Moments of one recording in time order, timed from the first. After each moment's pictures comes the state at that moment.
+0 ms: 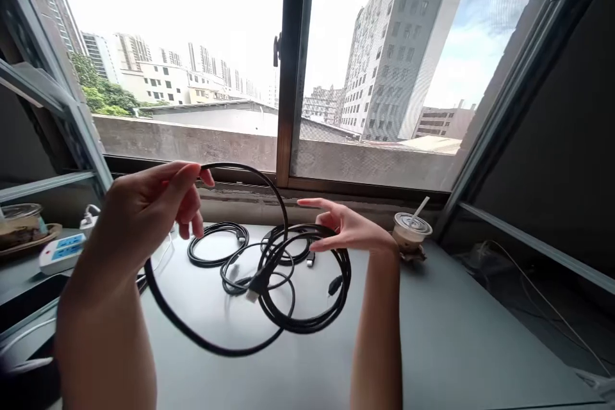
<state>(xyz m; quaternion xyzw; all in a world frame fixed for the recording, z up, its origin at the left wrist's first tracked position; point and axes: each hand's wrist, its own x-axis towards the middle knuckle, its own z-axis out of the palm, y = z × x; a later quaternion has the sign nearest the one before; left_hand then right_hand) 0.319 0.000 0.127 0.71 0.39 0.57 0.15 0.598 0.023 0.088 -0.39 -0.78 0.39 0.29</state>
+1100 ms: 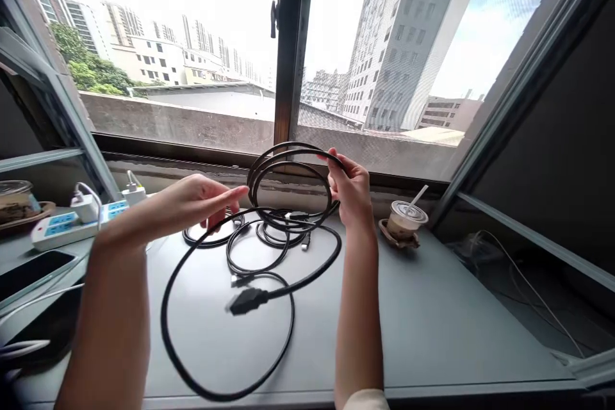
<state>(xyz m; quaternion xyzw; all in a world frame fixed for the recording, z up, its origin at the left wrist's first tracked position) 0.323 0.021 0.115 0.84 0.44 0.23 0.22 0.569 0.037 0.094 -0.38 -0.52 0.28 0.71</state>
